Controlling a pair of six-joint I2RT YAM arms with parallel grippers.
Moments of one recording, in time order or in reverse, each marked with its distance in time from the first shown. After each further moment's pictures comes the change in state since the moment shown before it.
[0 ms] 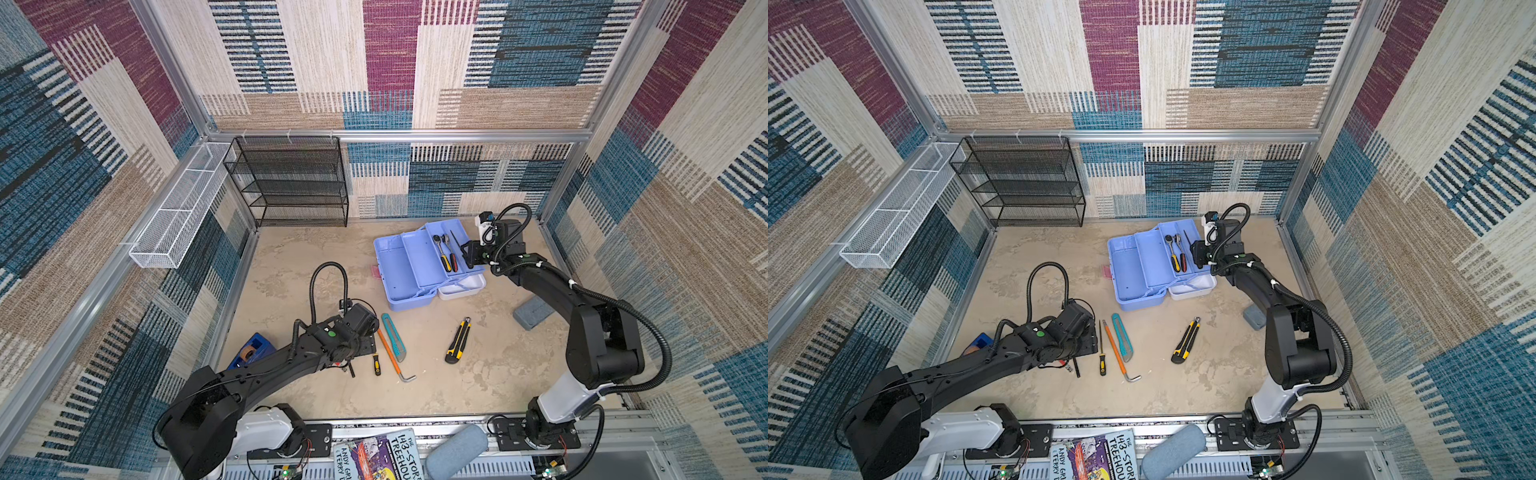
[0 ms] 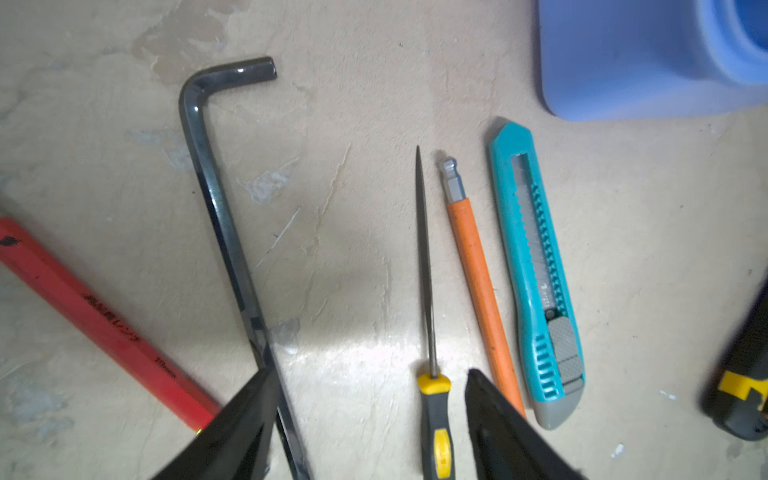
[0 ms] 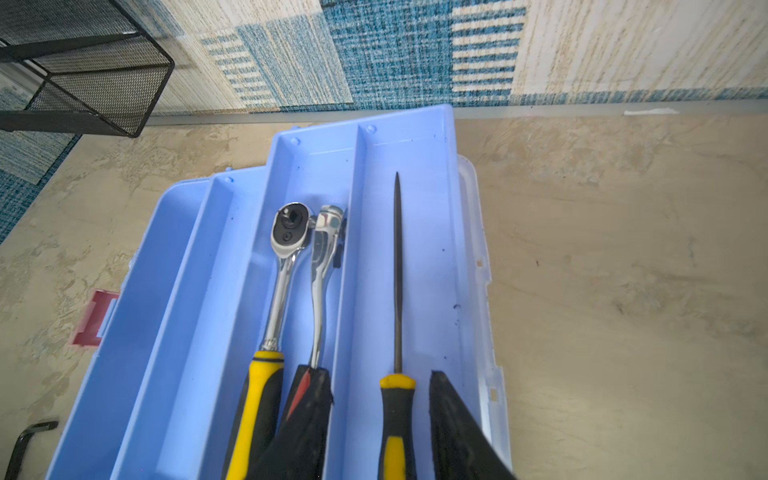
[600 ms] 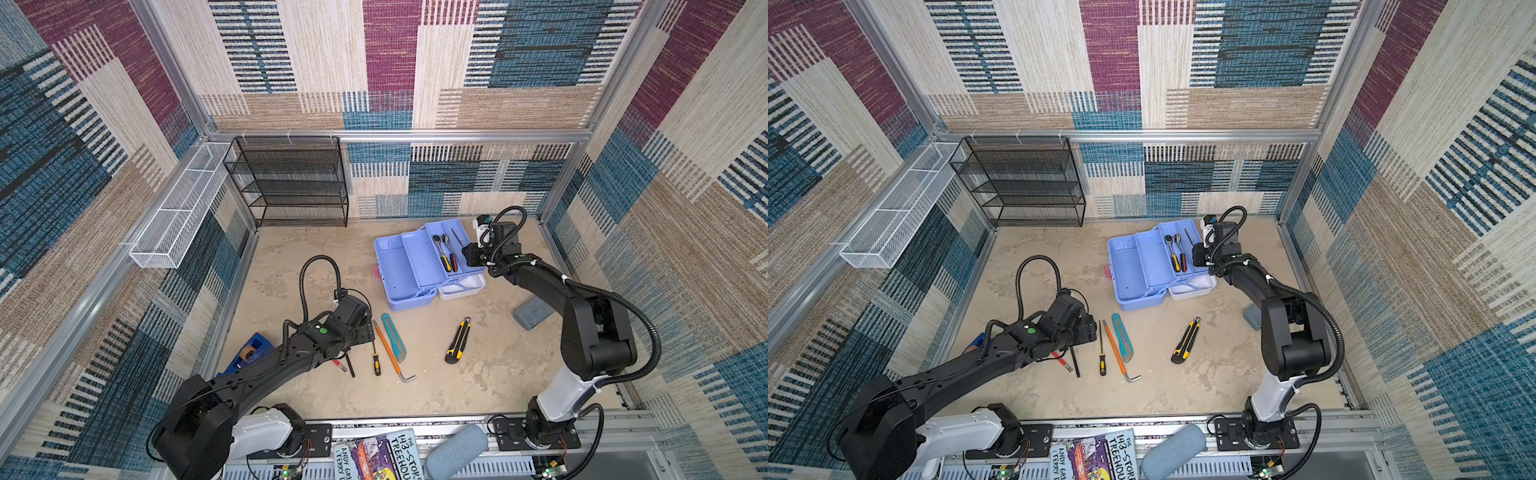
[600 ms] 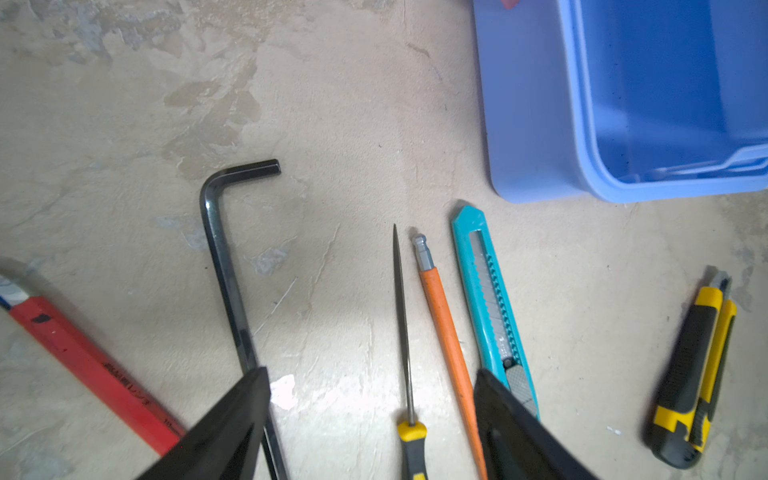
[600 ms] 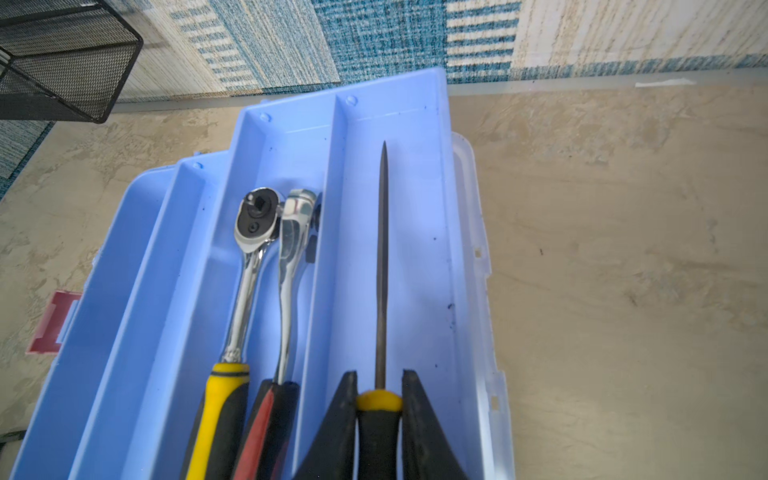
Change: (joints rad) left arm 0.084 -0.040 0.005 0.090 -0.005 0.084; right arm 0.000 0.078 0.026 0.016 0.004 0.005
